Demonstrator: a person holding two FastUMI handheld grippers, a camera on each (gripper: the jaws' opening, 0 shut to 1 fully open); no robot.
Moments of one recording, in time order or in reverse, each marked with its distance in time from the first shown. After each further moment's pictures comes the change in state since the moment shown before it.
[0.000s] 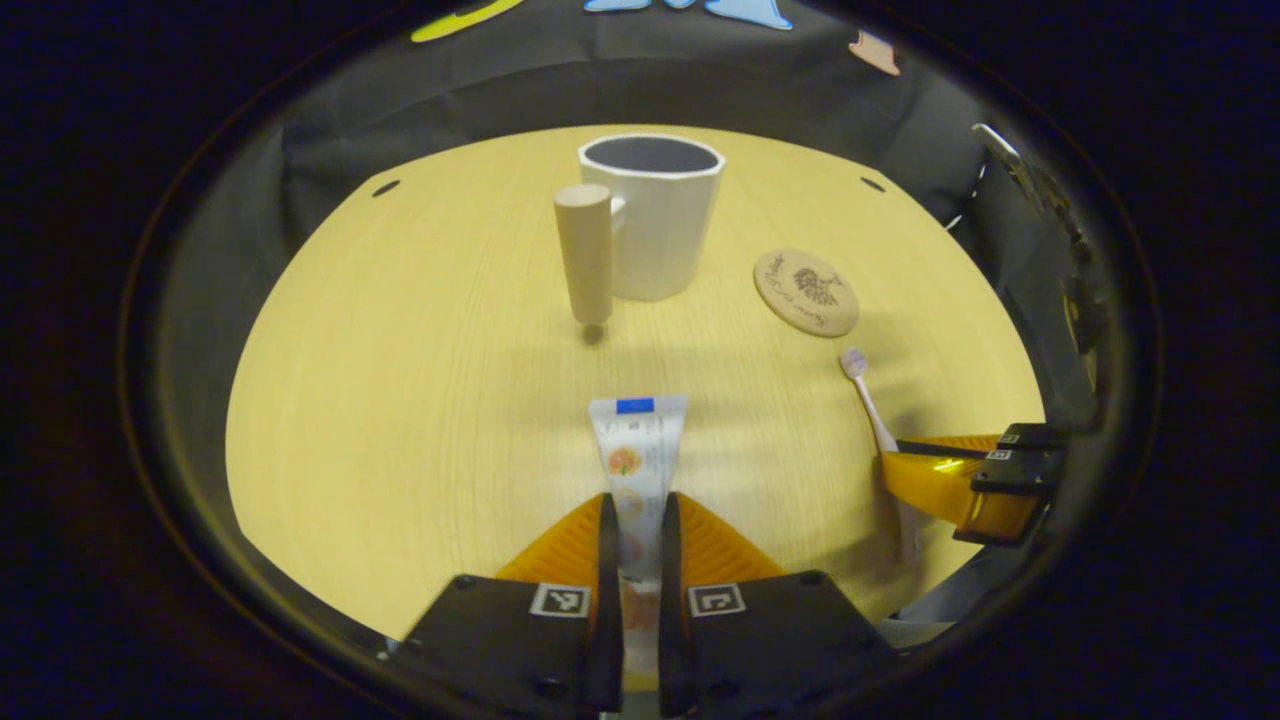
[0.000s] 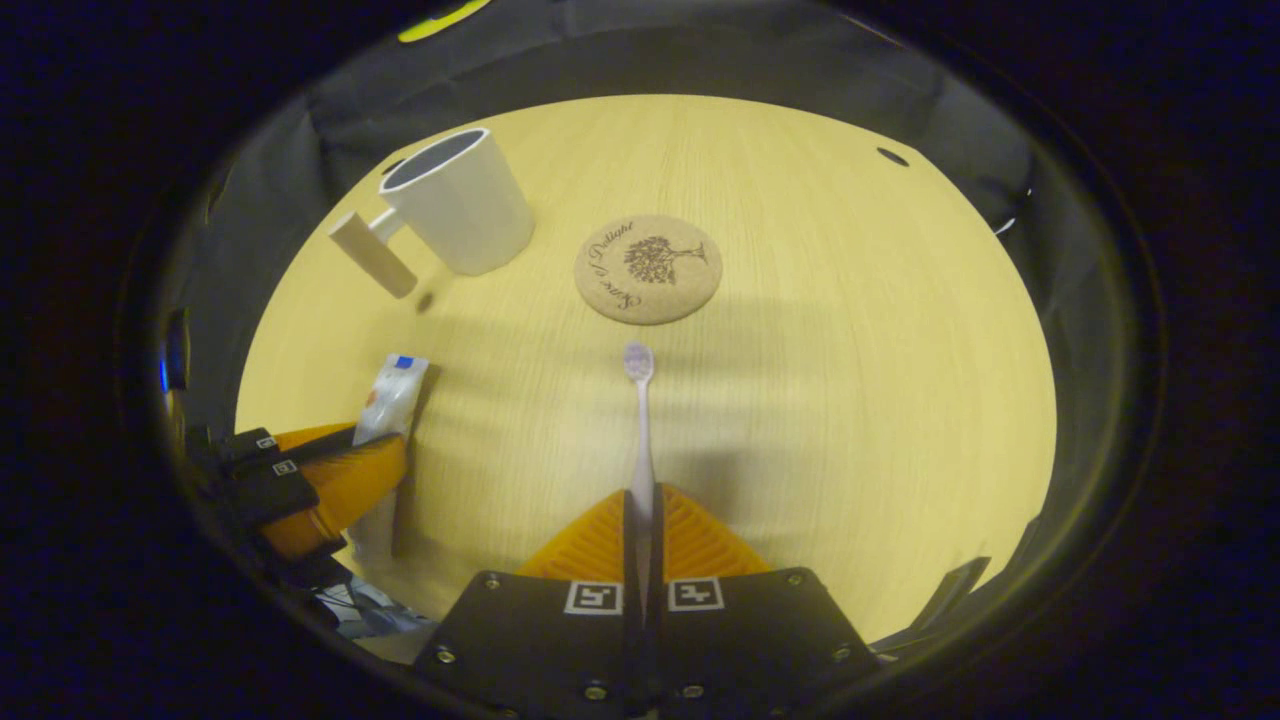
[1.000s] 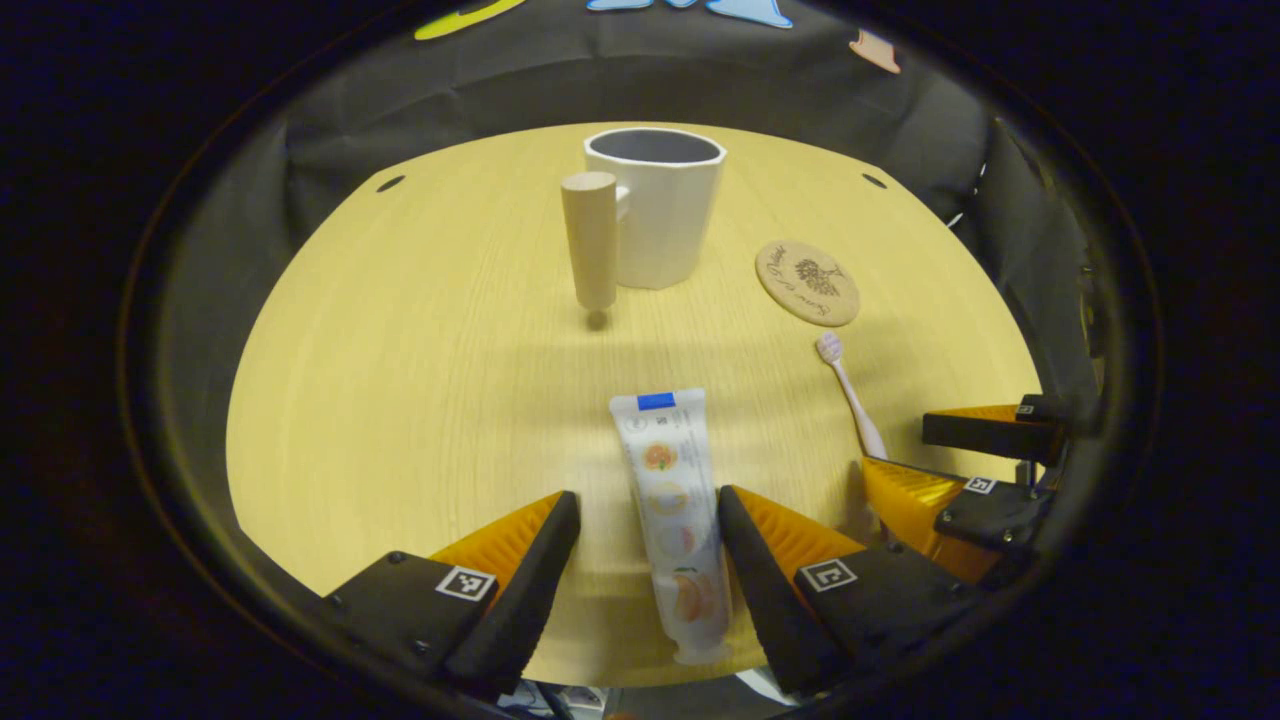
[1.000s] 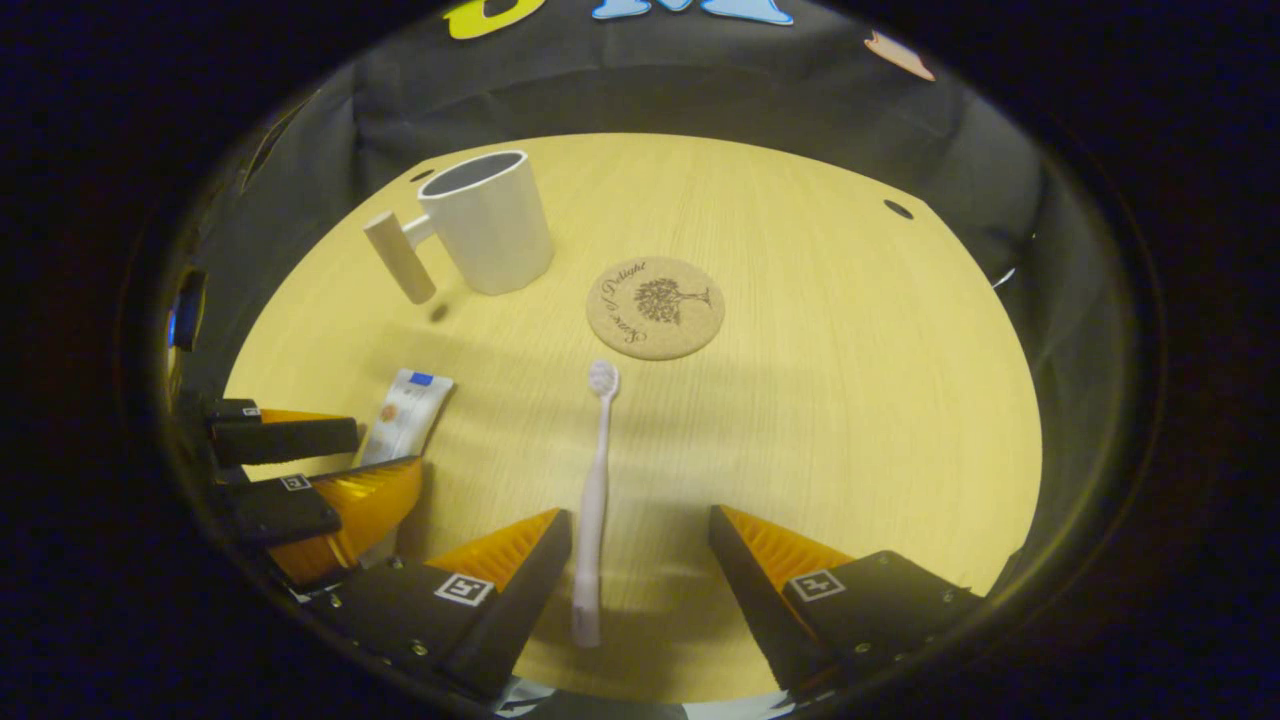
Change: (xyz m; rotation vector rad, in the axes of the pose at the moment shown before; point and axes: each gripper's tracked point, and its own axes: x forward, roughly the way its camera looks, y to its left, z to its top) left arm -0.005 0.003 -0.011 0.006 0.004 0.019; right arm -0.001 -0.007 0.011 -0.102 -0.137 -0.029
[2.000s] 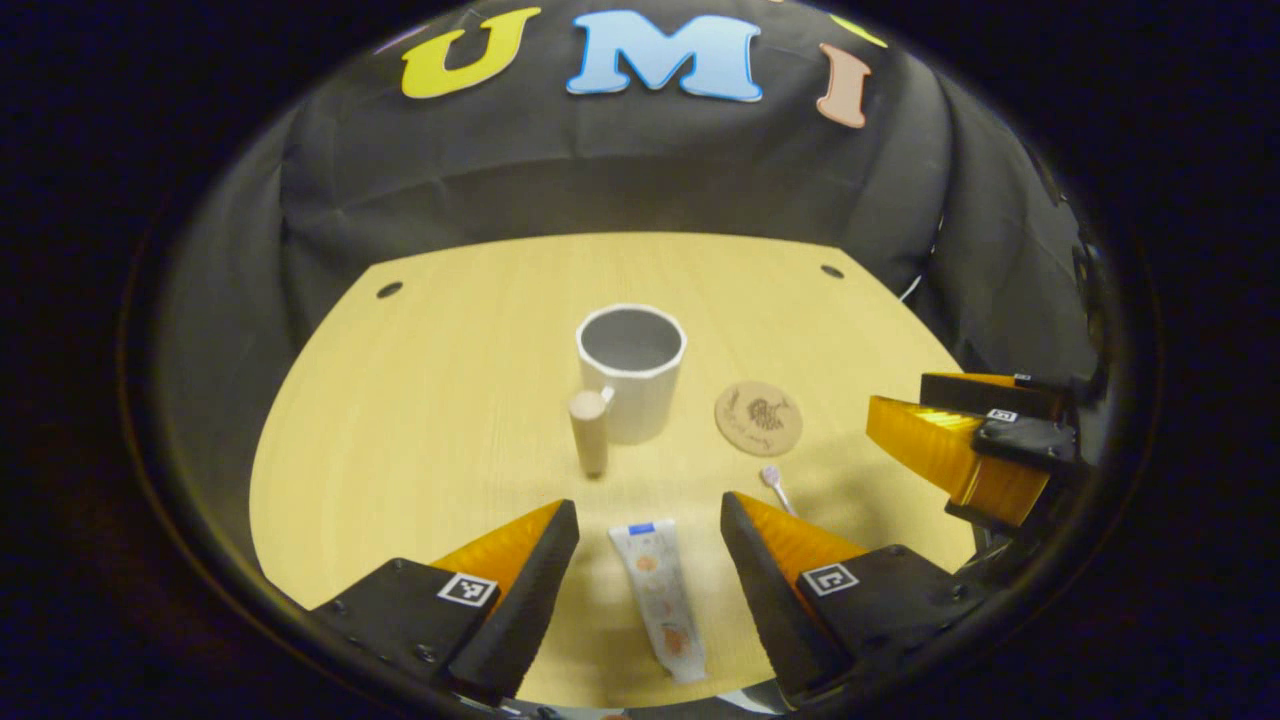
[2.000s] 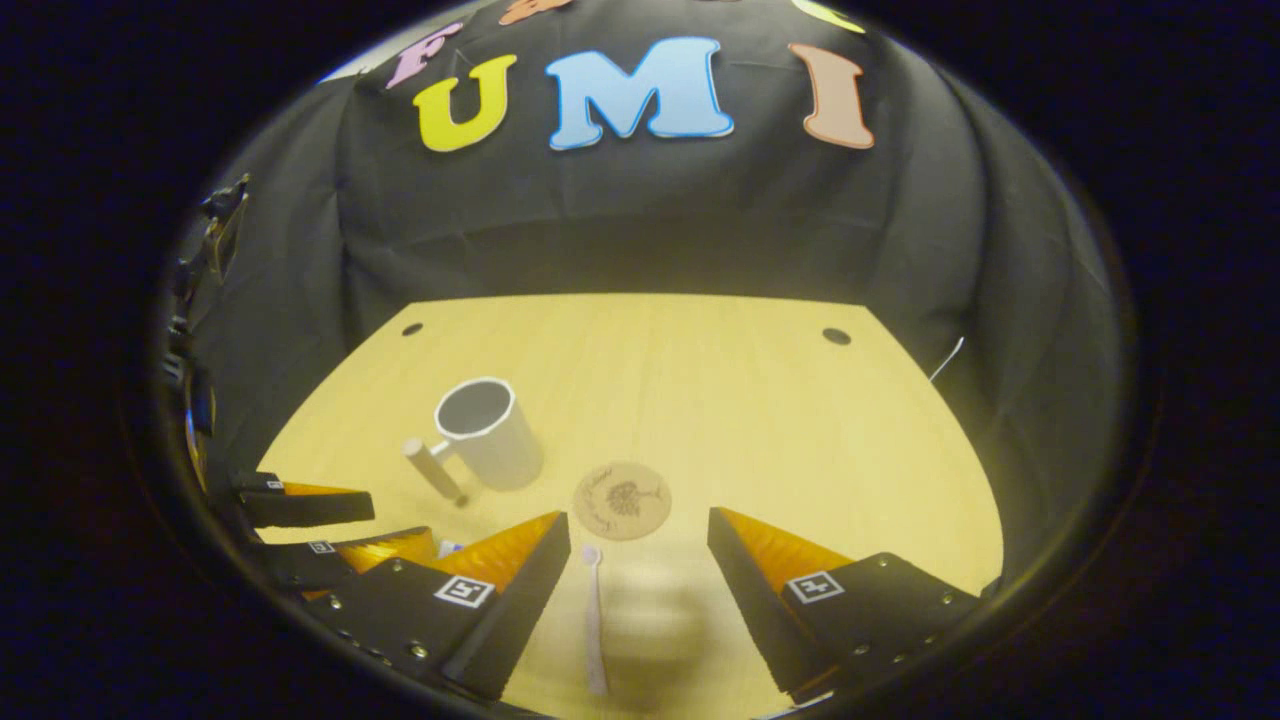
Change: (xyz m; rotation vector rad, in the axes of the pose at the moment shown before) left arm -0.058 -0.012 0.085 0.043 -0.230 -0.072; right arm -0.071 -0.017 0.105 0.100 -0.351 -0.036
